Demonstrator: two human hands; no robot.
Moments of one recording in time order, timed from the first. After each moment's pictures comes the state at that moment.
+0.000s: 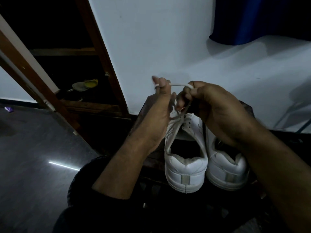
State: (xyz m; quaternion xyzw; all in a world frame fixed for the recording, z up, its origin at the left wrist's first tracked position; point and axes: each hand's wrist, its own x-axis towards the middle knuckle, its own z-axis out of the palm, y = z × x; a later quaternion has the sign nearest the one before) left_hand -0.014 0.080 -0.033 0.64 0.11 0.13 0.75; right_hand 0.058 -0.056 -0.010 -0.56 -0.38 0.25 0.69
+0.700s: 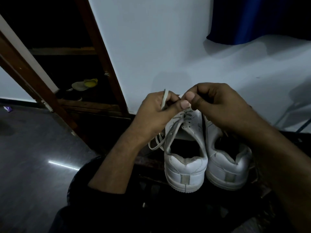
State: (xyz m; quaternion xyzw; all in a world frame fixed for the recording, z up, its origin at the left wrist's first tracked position) left_hand -0.022 0.095 -0.029 0.81 0.05 0.20 0.56; right_hand 0.075 -0.068 -0.016 -0.76 -0.42 0.06 0.49
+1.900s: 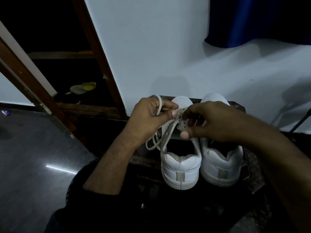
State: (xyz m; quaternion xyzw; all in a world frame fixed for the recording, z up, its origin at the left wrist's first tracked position) left_hand -0.026 0.106 -0.042 0.82 0.05 0.19 0.54; right_hand 0.060 -0.085 0.003 -0.87 -0.42 0.14 0.20
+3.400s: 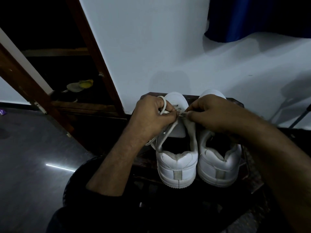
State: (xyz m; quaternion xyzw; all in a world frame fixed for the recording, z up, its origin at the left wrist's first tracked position) left_hand -0.014 0.091 -0.041 0.88 0.10 0.20 0.42; right_hand 0.072 -0.078 -0.010 -0.88 -0.32 0.14 0.31
